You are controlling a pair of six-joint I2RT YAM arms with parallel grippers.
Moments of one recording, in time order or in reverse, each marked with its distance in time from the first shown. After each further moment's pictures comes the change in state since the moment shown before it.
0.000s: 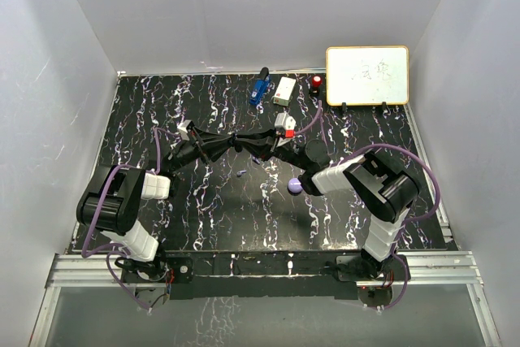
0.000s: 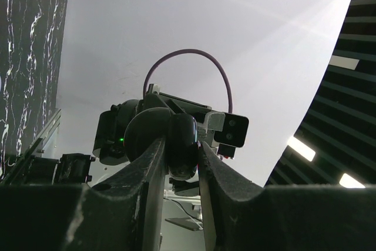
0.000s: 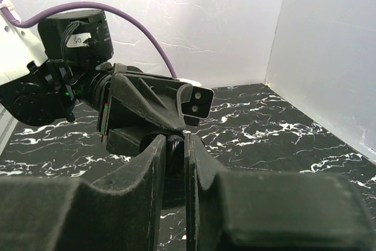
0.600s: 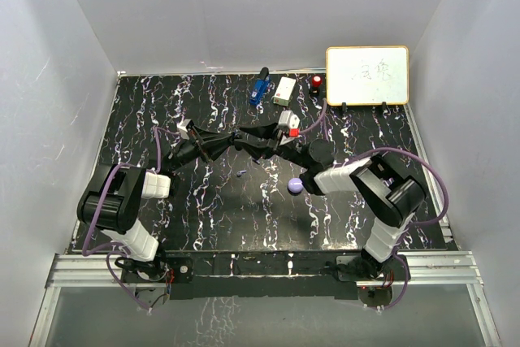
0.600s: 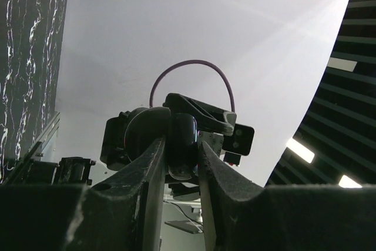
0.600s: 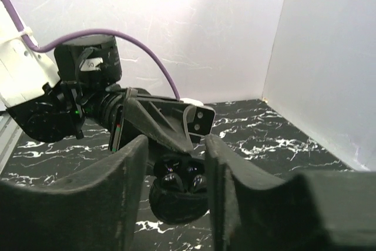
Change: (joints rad) left arm -0.001 0.009 0.010 0.003 -0.008 -0.001; right arm 0.000 -0.047 -0.001 0.000 0.004 0.011
